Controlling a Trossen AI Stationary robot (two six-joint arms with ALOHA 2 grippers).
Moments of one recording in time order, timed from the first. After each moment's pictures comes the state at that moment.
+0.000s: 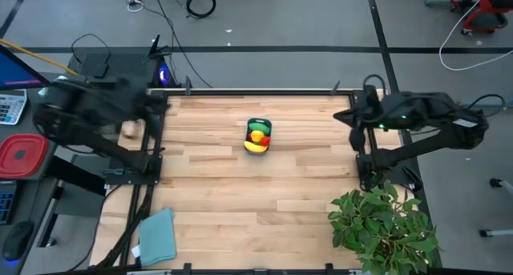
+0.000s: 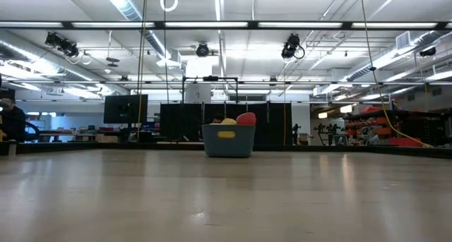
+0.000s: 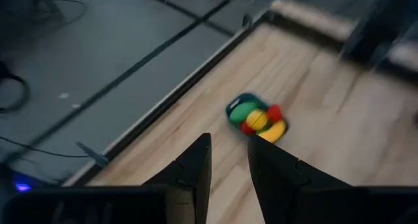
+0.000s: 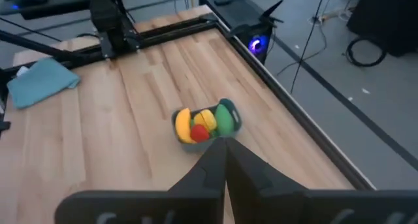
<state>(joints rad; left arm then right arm) -0.19 1.17 1.92 -1.57 -0.69 -0.62 0.06 0.94 1.43 -1.09 0.38 0.31</state>
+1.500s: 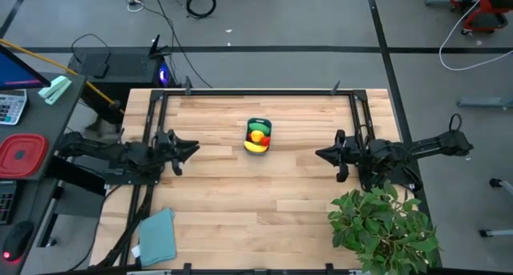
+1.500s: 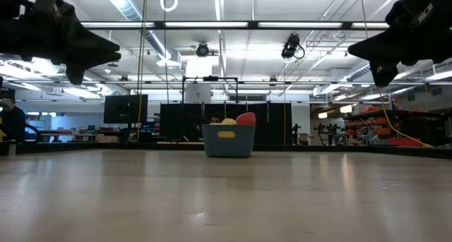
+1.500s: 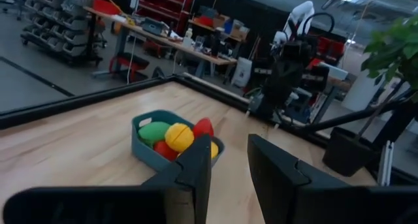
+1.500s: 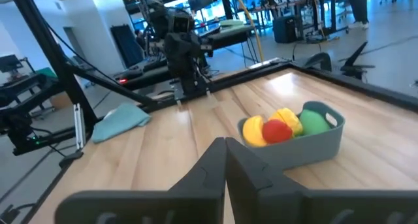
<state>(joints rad) -0.23 0.11 0.04 0.11 -0.58 -0.35 0.16 0.28 0.06 0.18 0.29 0.30</state>
